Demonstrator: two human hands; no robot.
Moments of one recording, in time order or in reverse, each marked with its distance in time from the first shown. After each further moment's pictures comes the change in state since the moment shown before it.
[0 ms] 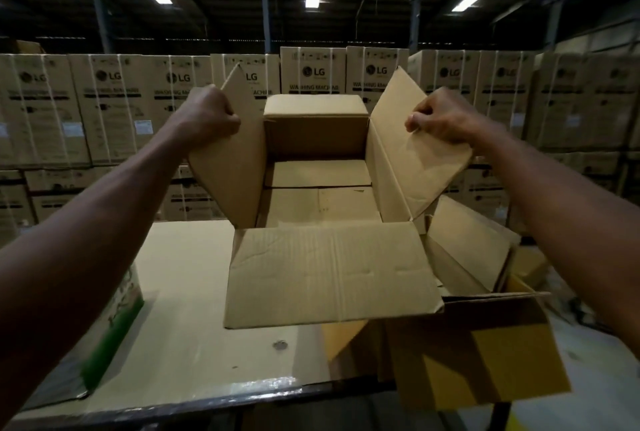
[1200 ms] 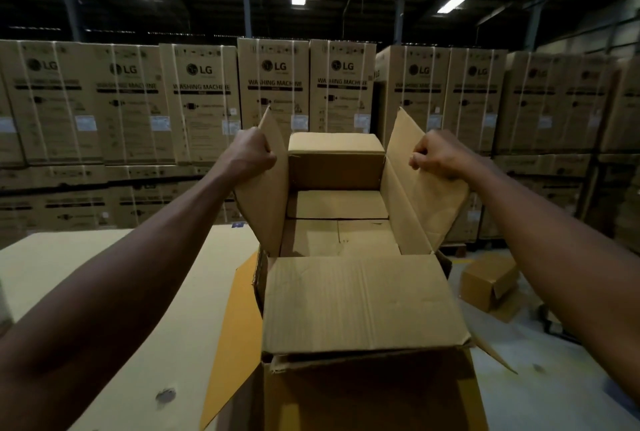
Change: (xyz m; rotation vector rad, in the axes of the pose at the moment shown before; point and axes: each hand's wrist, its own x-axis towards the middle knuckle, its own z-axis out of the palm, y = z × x) left_hand 0.111 0.204 0.286 -0.149 -0.128 -0.007; right_hand 0.076 0.309 0.004 -0.143 -0.126 0.104
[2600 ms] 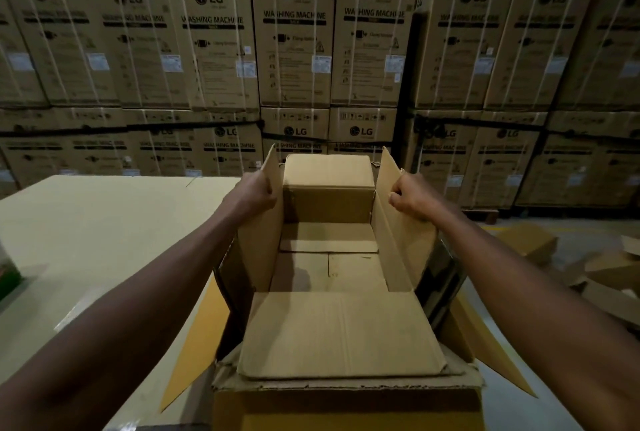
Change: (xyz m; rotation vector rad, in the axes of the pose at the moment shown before) left_hand 0.010 -0.071 0.194 0.054 -0.238 -0.206; right_hand 0.063 0.085 0.214 0.092 -0.233 0.019
